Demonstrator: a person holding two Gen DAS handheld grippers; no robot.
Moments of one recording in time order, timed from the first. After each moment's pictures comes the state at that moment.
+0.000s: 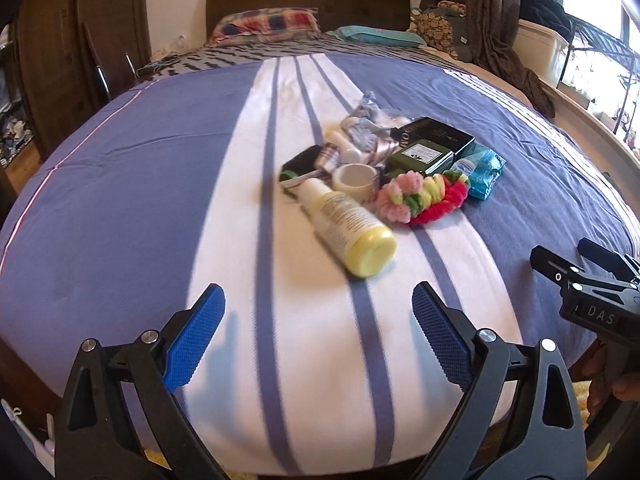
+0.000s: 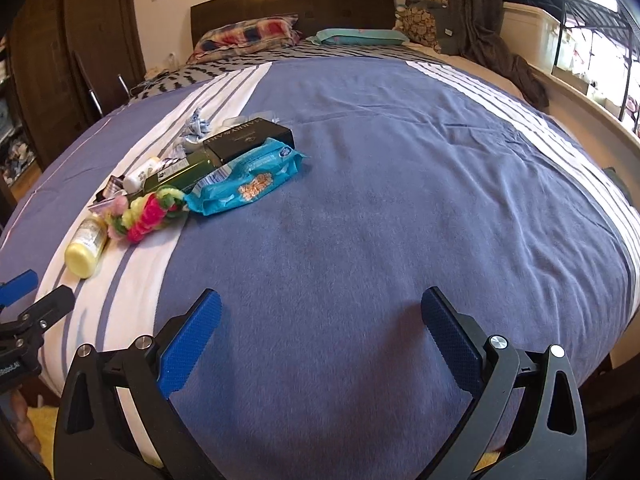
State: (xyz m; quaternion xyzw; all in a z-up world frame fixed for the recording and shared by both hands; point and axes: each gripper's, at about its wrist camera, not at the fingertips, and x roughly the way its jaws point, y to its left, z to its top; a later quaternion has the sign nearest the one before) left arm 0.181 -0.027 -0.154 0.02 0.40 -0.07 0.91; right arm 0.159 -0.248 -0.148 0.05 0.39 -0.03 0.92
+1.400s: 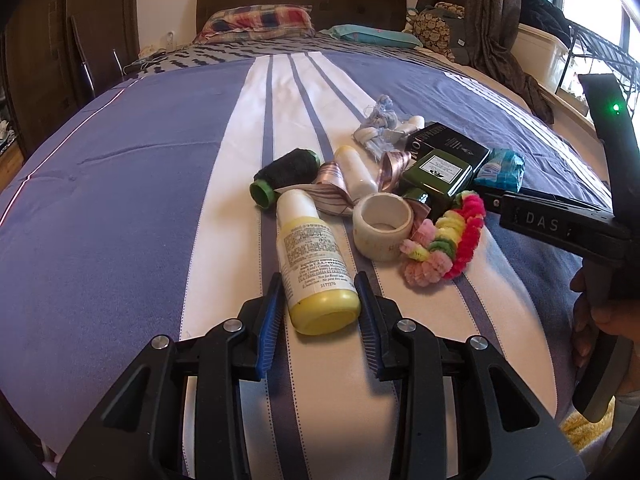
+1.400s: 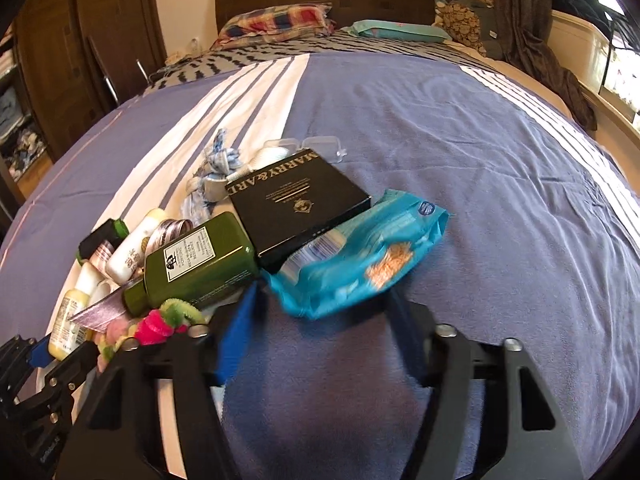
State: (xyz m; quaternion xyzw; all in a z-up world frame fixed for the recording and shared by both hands) left arm 0.233 -0.013 -0.169 0.01 0.40 -0.09 0.91; right arm 0.278 -0.207 -0.146 0.04 0.41 0.02 0.91
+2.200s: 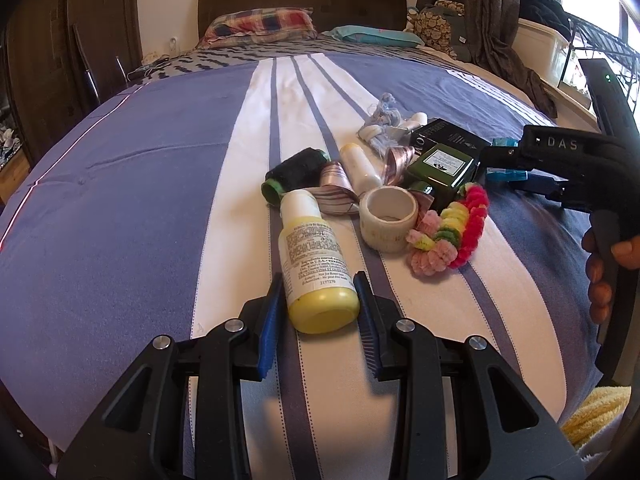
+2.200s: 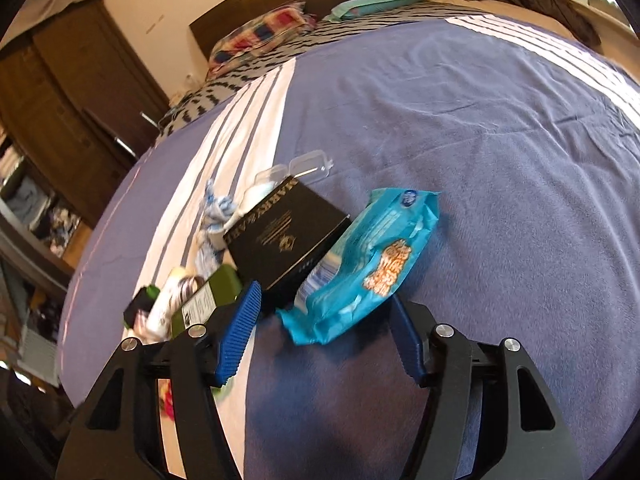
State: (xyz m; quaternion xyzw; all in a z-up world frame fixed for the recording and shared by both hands) left arm 0.229 -0.016 -0.169 0.03 0.39 -0.08 0.92; right arm 0.299 -0.250 -0.147 0.20 0.42 0.06 0.88
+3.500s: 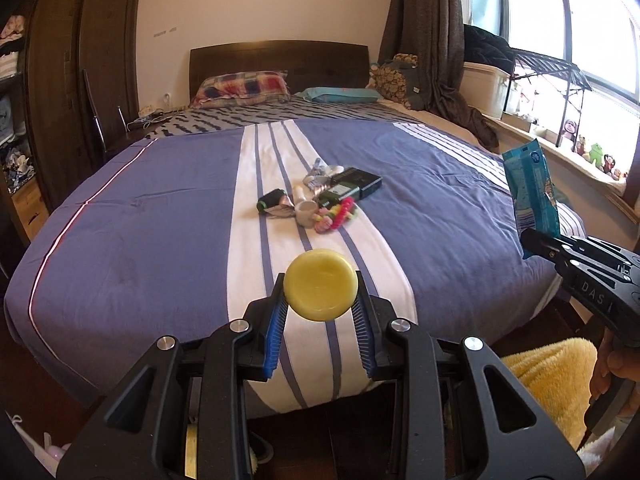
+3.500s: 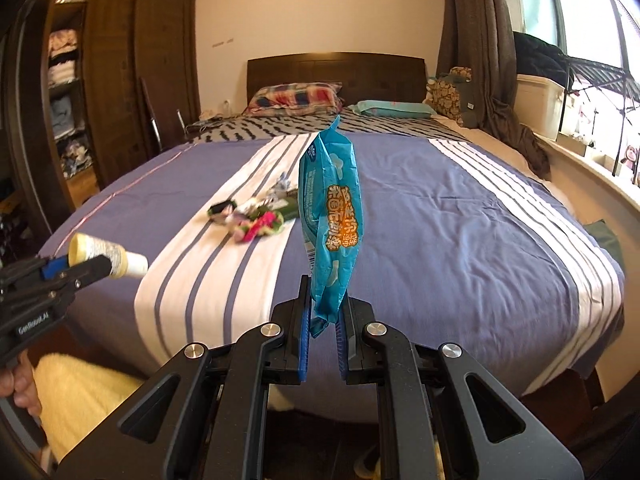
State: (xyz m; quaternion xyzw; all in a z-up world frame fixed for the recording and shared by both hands) left arm 0.022 -0.009 -0.080 0.03 0.30 -0.13 0.95; right arm 0.008 -0.228 -0.060 0.01 0.29 0.03 0.96
